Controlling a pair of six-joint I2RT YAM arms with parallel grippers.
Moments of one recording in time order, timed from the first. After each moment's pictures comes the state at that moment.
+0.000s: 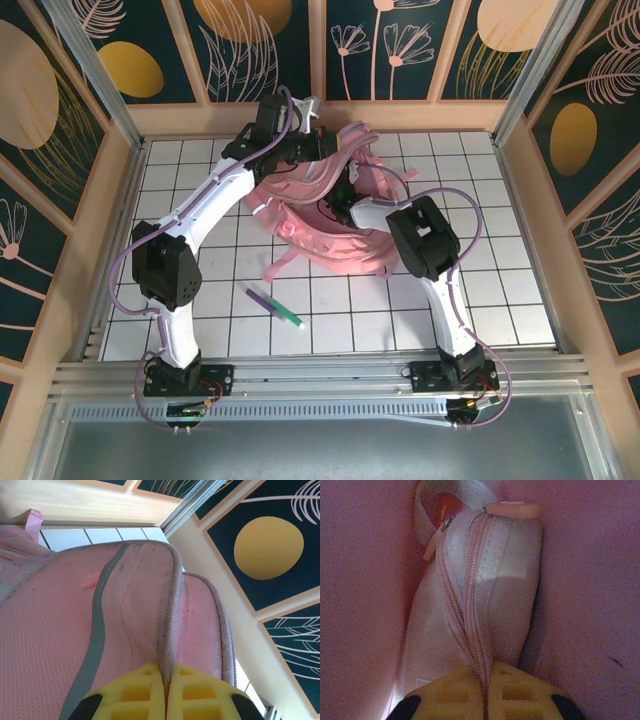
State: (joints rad) left arm -0.51 1.92 1.84 -0.36 0.47 -0.56; right arm 0.59 2.28 1.50 0.35 0.13 1.33
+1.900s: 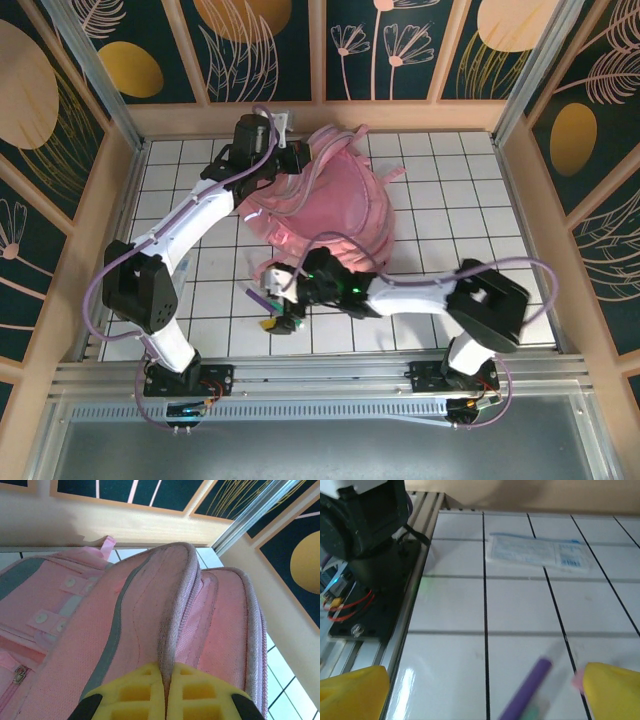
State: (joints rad) left arm -0.46 1.72 1.51 -0.23 0.27 -0.46; right arm 1.14 1.68 0.85 0.39 -0.44 -0.30
